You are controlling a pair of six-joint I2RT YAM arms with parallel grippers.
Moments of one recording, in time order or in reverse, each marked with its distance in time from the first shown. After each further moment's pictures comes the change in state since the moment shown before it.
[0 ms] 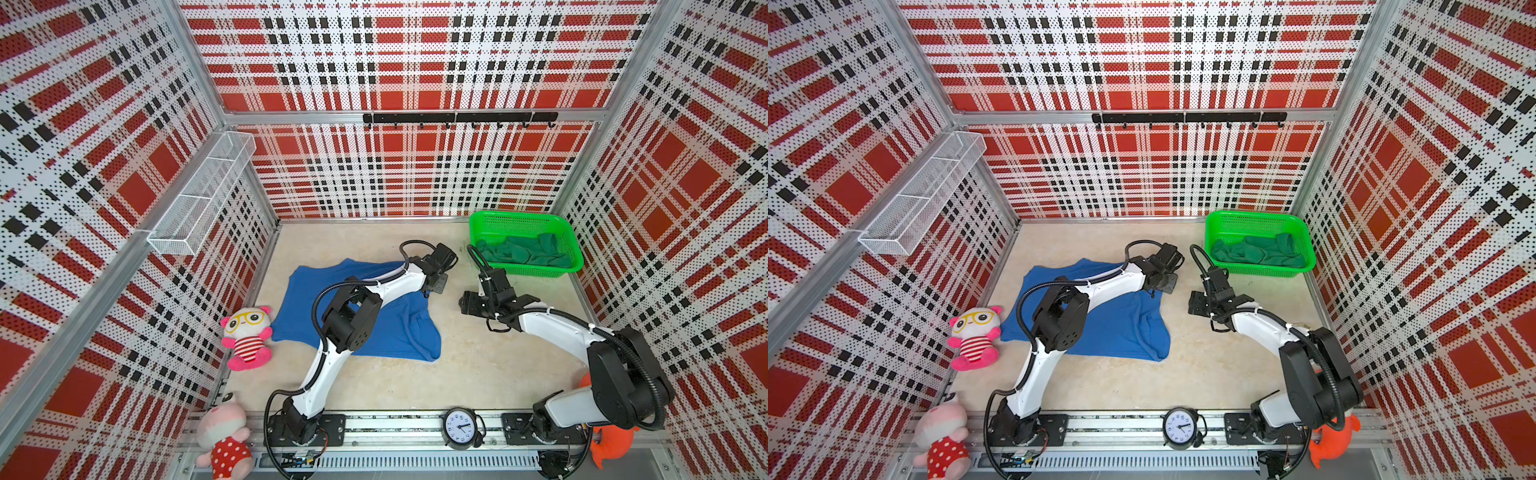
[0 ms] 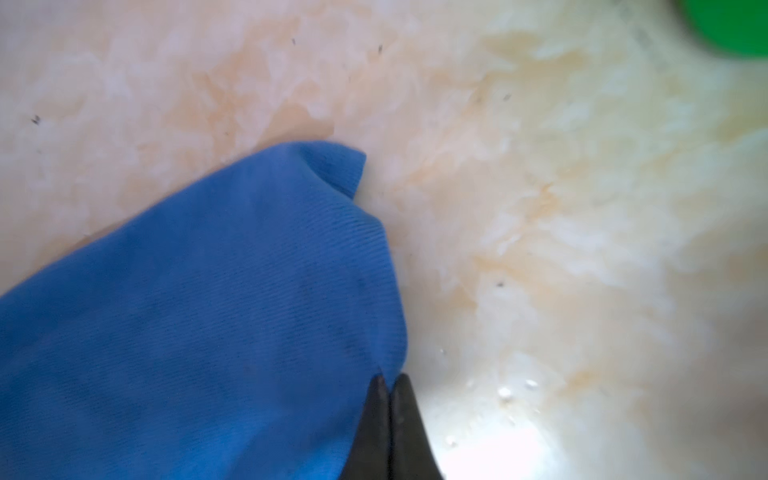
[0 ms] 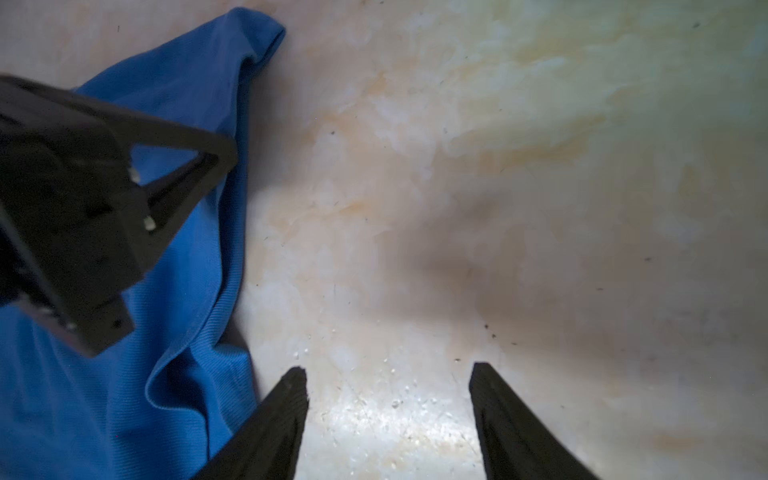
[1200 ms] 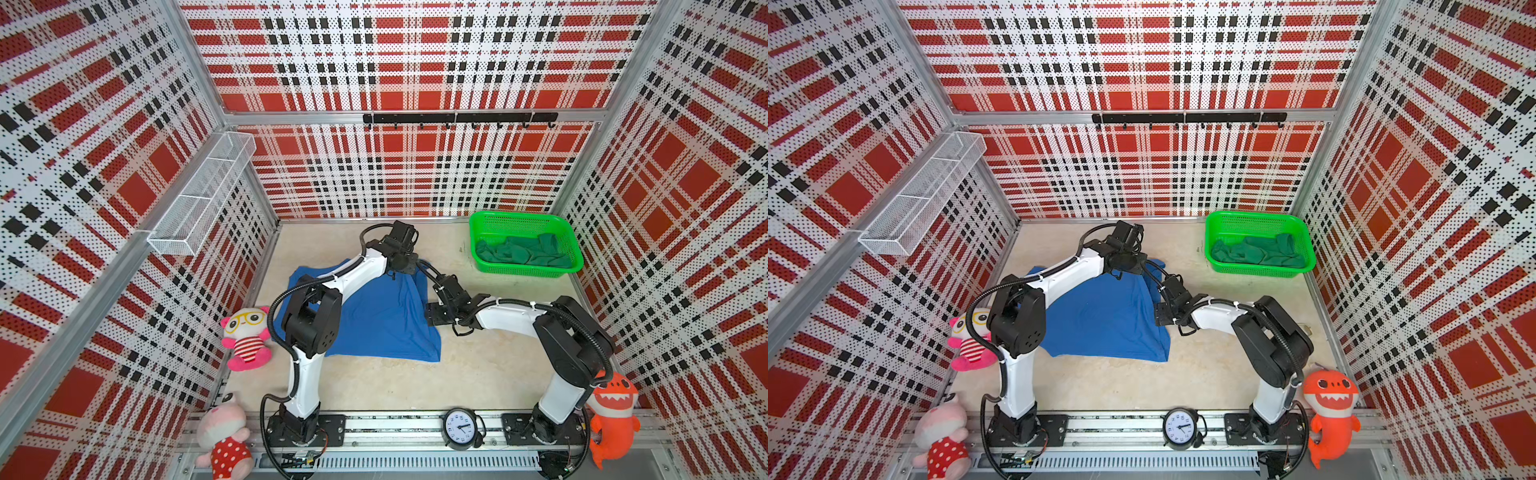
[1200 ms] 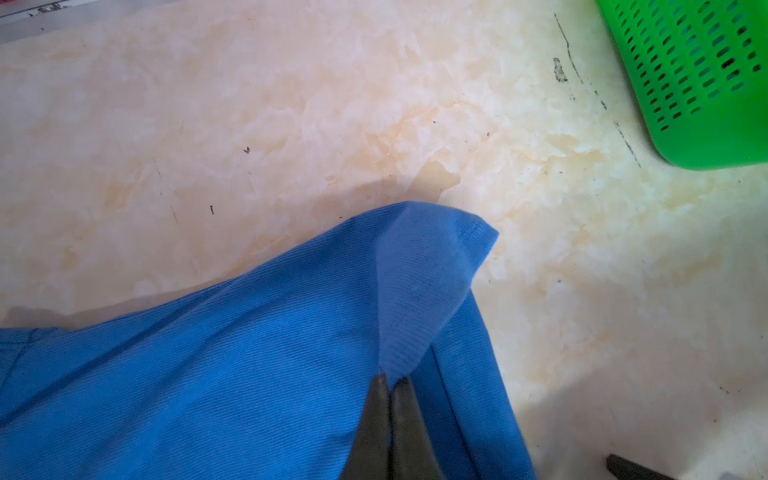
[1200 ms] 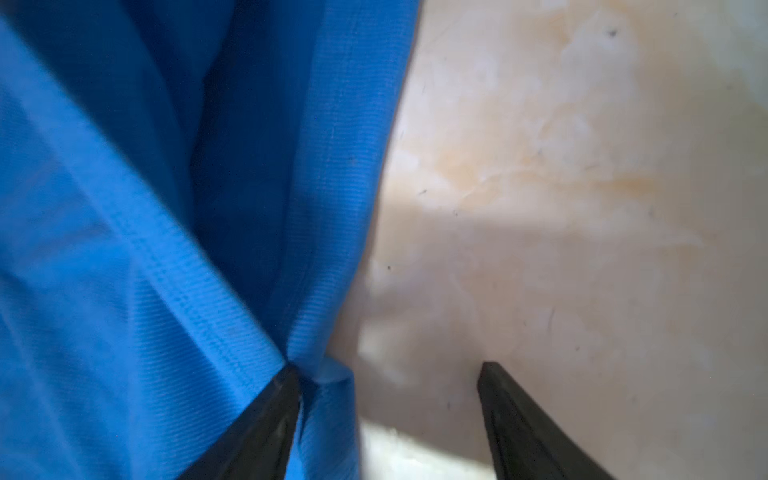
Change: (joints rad) left arm 0.204 -0.240 -0.184 0.036 0.183 0.096; right arm 0.251 0.309 0.184 0.038 0.099 -0.017
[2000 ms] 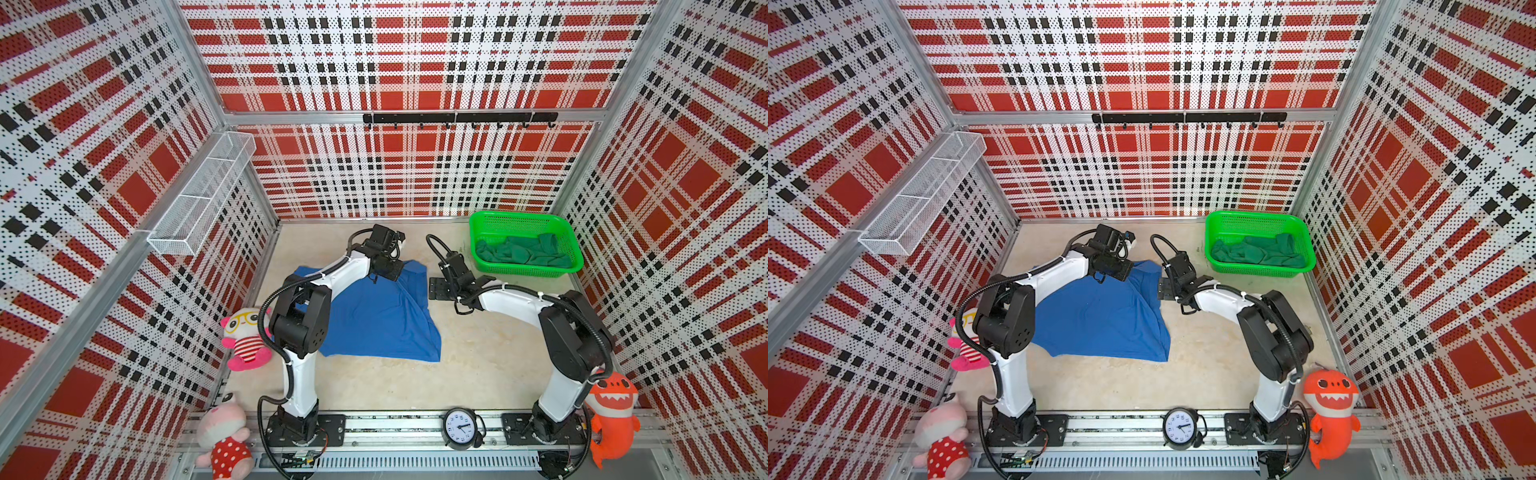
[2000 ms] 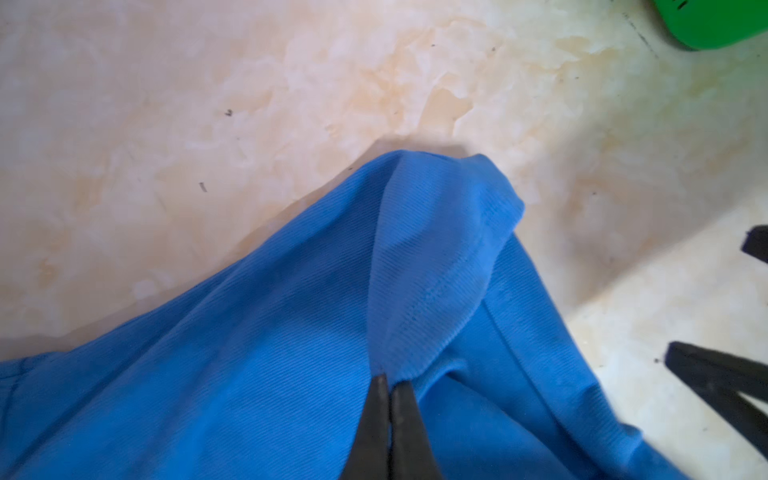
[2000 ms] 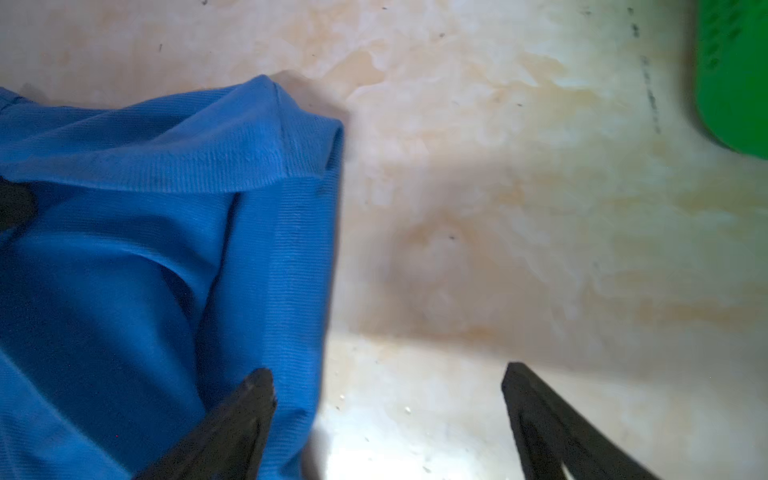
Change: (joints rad) left arm 0.126 -0.050 -0.153 0.052 0.198 0.250; right arm -0.076 0.059 0.197 -0.030 0.105 0.012
